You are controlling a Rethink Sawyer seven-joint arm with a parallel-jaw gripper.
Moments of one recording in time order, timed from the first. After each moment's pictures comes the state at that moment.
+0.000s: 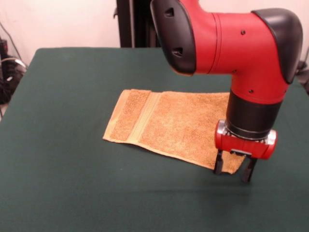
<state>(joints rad) -0.01 -0.18 0.06 0.99 -0.19 0.63 2.21</state>
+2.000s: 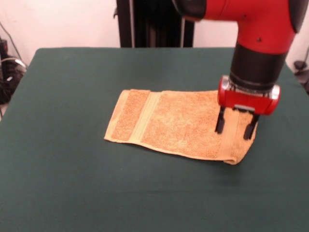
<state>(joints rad) 0.01 -0.39 0.03 1.26 -0.20 0.60 2.21</state>
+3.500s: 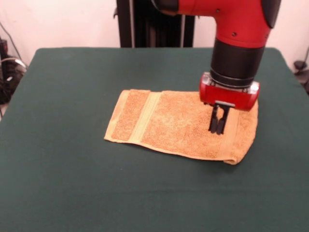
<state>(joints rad) -0.02 -0.41 0.01 1.34 -0.20 0.50 2.21</state>
